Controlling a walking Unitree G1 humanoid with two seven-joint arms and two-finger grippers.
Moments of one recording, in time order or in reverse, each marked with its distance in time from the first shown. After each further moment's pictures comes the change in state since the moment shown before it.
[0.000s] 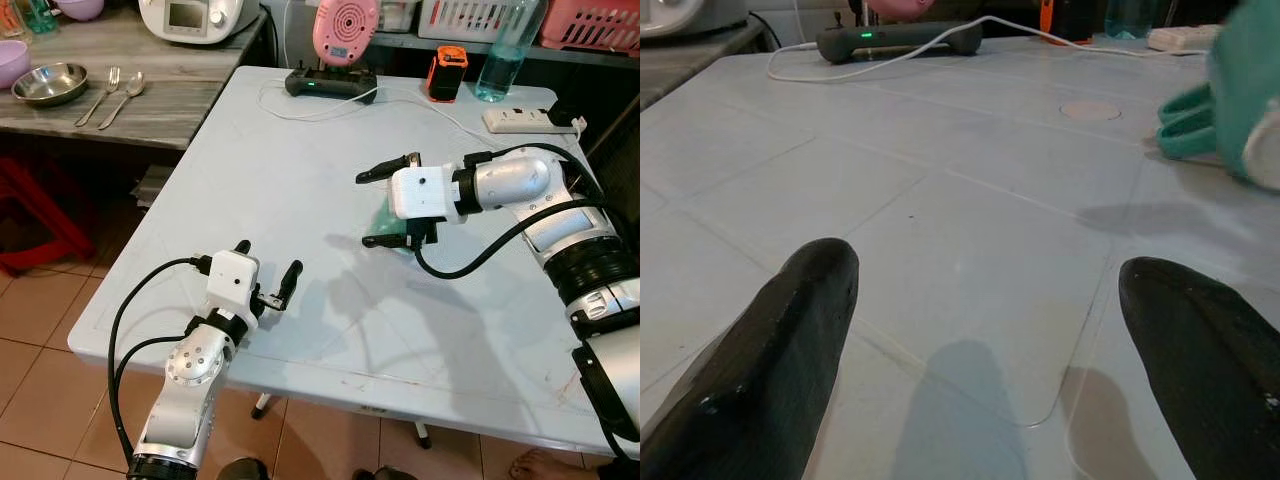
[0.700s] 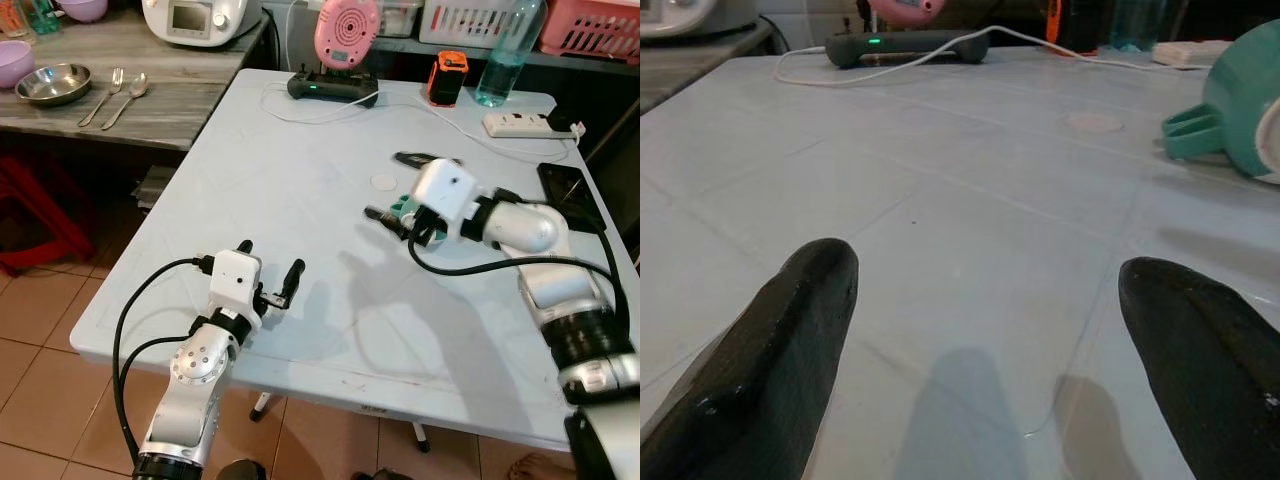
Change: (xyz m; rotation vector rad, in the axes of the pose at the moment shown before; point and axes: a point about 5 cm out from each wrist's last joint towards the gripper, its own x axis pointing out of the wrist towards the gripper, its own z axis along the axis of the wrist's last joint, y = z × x) left arm 0.004 -0.004 0.000 -0.019 -0.003 -0.004; right arm -0.009 0.048 -0.037 0.465 0.038 -0.697
